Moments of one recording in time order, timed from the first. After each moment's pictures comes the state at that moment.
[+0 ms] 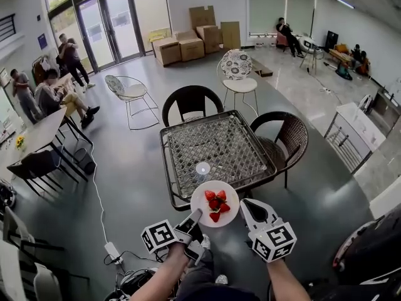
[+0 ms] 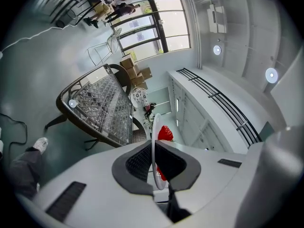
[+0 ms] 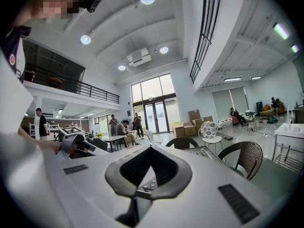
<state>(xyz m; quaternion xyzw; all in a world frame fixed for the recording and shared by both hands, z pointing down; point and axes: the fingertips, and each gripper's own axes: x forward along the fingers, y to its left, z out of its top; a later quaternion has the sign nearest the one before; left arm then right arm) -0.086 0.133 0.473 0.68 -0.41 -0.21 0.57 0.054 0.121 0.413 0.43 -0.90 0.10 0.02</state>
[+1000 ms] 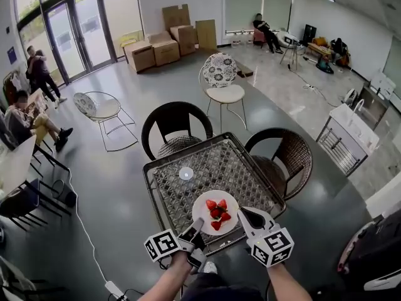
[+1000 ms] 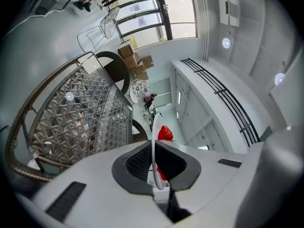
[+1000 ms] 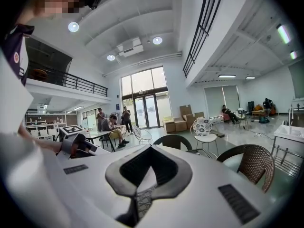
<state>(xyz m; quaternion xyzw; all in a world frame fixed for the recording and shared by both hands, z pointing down) -0.120 -0.105 0.505 0.69 -0.36 -0.16 0.60 0.008 -0.104 0.438 0.48 -0.87 0.12 0.06</state>
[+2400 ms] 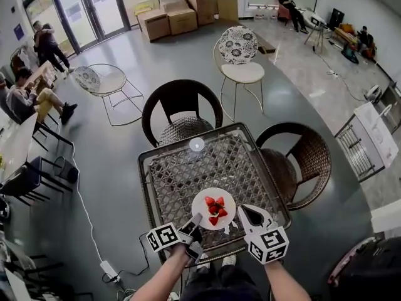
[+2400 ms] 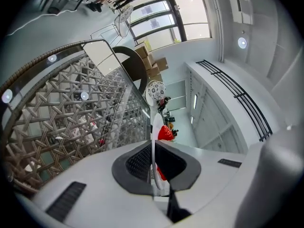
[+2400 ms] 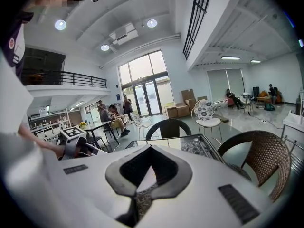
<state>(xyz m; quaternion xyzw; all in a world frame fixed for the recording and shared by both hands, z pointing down) -0.106 -0.191 0.621 0.64 -0.42 -0.15 0.63 0.036 -0.209 0.539 0.44 -0.87 0.18 0.12</state>
